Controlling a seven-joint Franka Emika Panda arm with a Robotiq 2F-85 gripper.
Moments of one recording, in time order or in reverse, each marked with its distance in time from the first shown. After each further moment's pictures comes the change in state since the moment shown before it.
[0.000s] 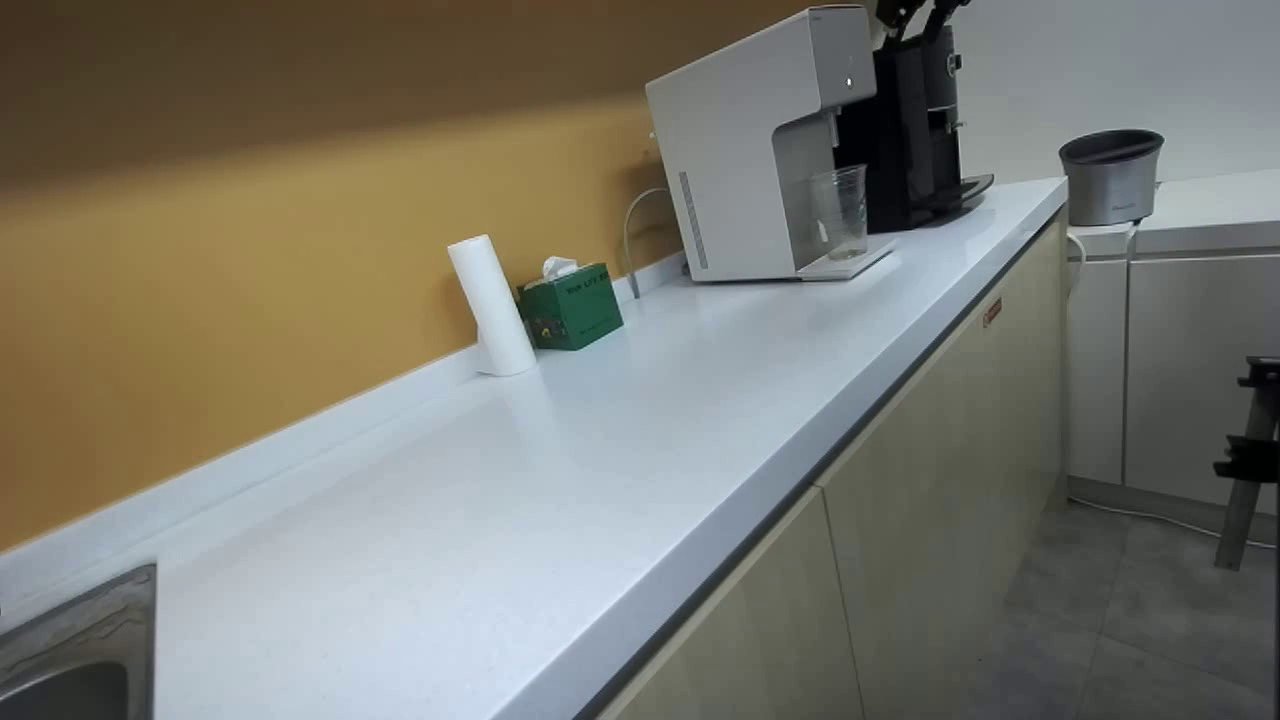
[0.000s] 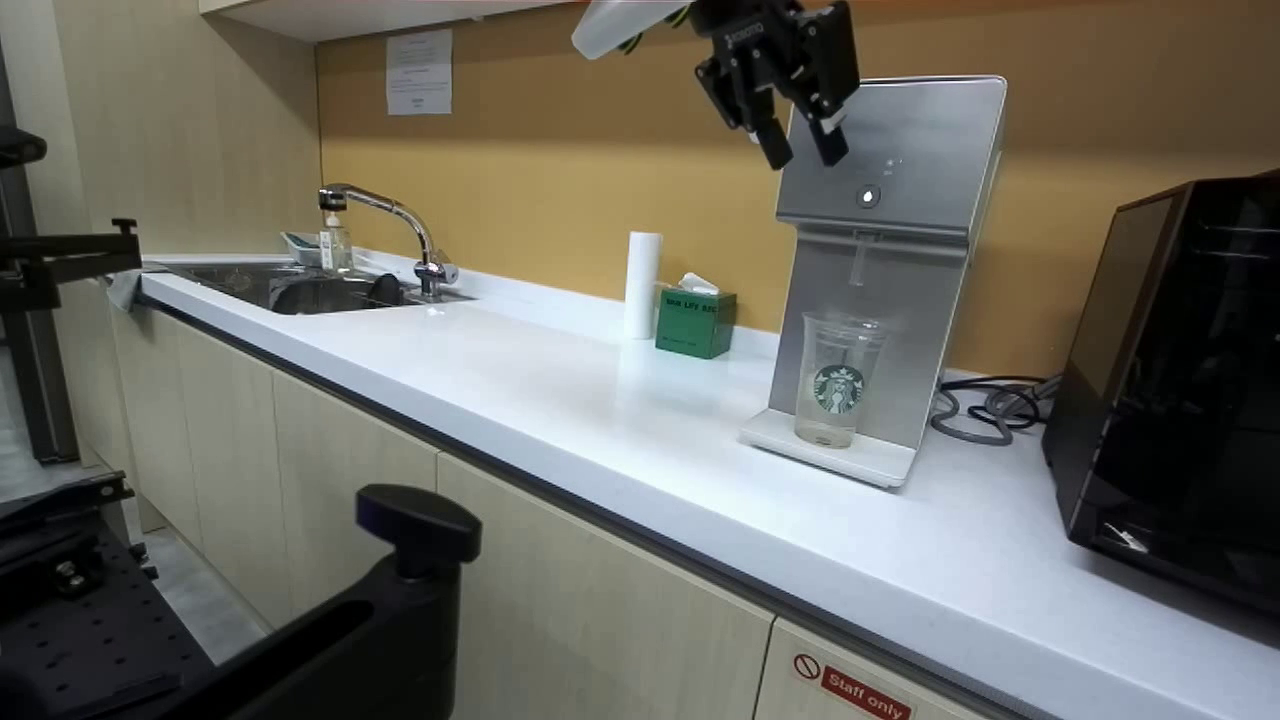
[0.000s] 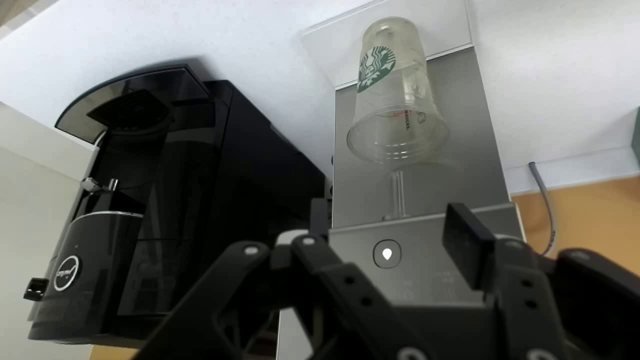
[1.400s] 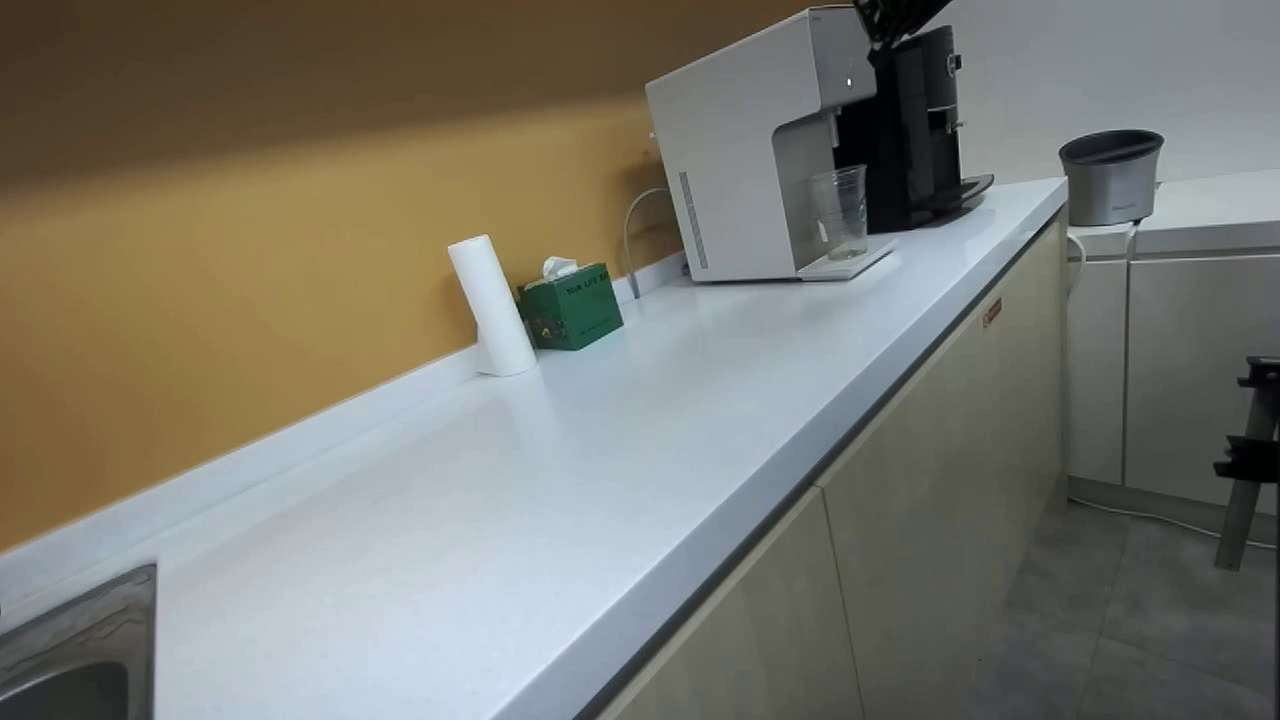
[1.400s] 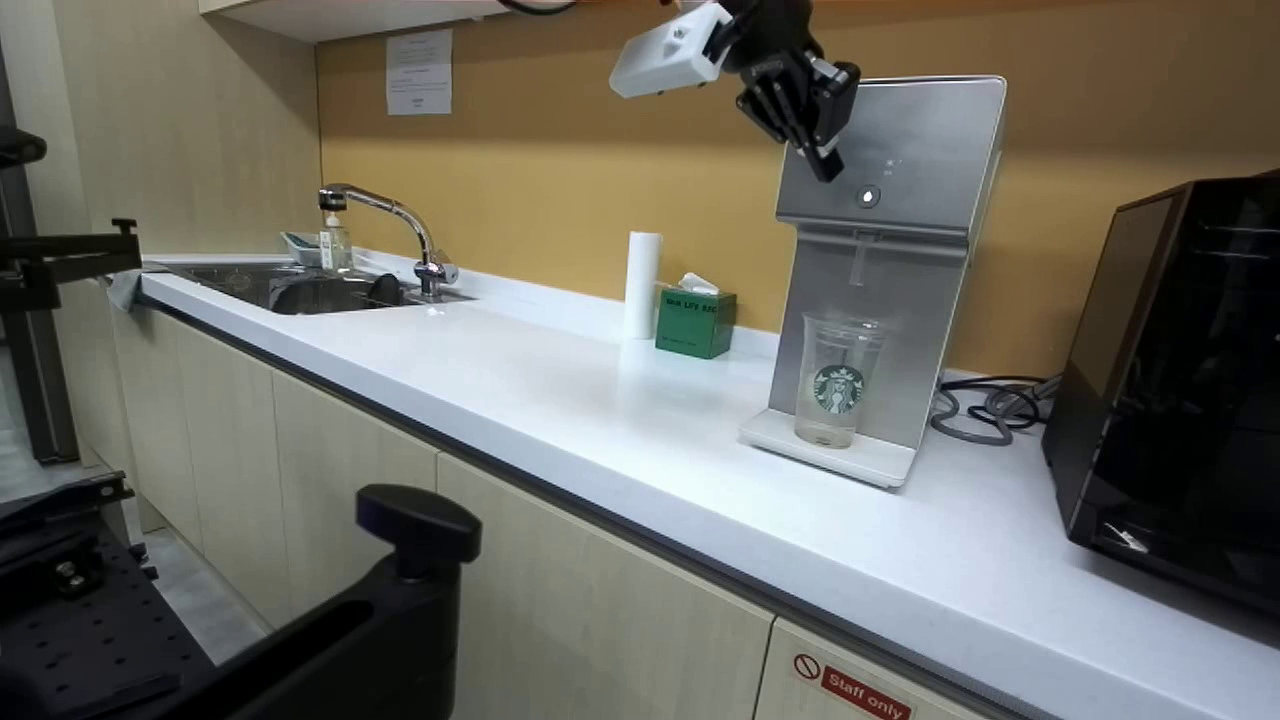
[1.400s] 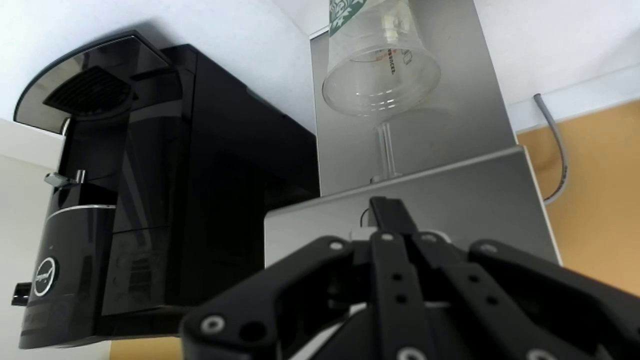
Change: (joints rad) arm 0.081 0.119 -0.024 0.046 0.243 0.175 -0.060
